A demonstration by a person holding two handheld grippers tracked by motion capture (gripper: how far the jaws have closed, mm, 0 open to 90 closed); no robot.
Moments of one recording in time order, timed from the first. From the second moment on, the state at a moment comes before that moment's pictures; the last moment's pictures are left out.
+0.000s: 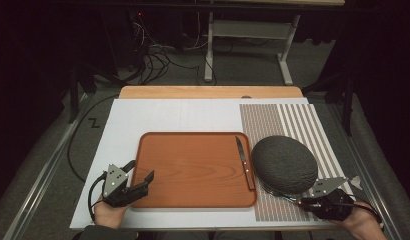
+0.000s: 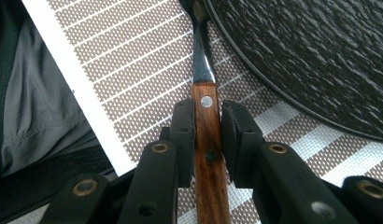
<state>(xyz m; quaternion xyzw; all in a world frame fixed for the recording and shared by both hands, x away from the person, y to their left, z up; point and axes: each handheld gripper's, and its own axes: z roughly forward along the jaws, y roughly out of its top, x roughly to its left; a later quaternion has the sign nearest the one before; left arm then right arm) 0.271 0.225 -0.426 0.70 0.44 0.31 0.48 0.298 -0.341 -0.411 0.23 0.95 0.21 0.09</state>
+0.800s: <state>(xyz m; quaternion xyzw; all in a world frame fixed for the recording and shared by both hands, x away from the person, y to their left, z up) 0.271 0.225 -0.425 0.70 0.44 0.31 0.48 0.301 -0.330 -0.412 0.20 0.95 0.21 0.09</state>
